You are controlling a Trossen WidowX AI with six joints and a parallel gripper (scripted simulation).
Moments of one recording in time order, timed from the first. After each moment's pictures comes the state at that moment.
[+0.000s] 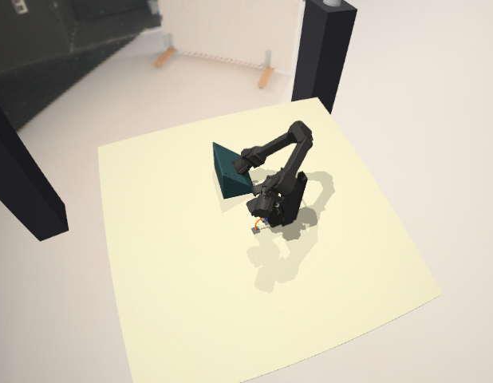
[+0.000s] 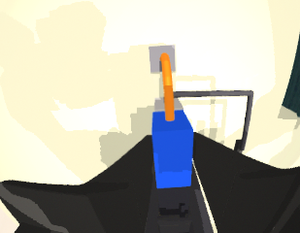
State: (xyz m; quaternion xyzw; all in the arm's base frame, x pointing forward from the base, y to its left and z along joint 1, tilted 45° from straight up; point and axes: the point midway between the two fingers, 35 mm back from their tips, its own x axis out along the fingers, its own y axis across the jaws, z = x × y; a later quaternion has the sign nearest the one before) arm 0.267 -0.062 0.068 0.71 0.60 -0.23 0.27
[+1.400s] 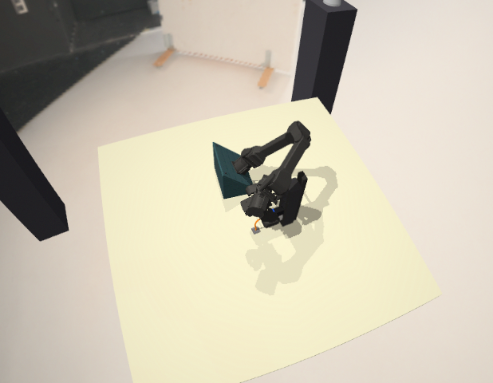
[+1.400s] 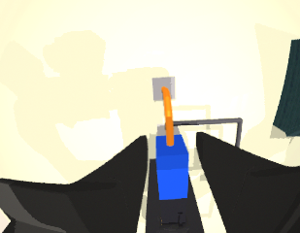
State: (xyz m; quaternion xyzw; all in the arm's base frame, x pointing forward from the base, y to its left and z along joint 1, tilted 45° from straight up) arm 0.264 -0.092 0.058 0.71 0.59 -0.26 0.29
